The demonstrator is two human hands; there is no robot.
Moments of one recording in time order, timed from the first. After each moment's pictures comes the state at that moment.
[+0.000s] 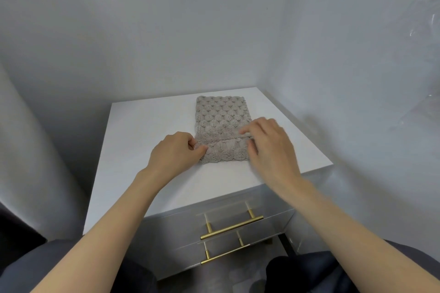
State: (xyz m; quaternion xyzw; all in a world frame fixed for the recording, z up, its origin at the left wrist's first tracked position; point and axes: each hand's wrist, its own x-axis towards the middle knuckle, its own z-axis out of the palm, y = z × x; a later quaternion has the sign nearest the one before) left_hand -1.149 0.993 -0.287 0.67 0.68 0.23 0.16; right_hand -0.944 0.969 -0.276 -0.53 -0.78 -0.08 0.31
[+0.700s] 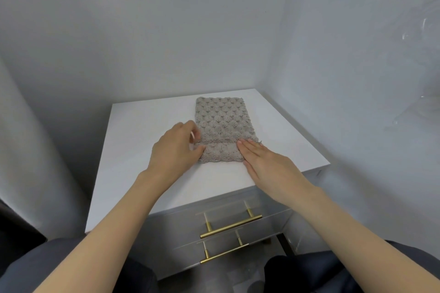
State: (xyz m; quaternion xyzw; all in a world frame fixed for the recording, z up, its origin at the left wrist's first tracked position) left_hand -1.149 0.980 -0.280 0.72 0.62 0.30 0.08; right_hand -0.926 0.960 -0.295 -0.51 -0.86 -0.06 0.06
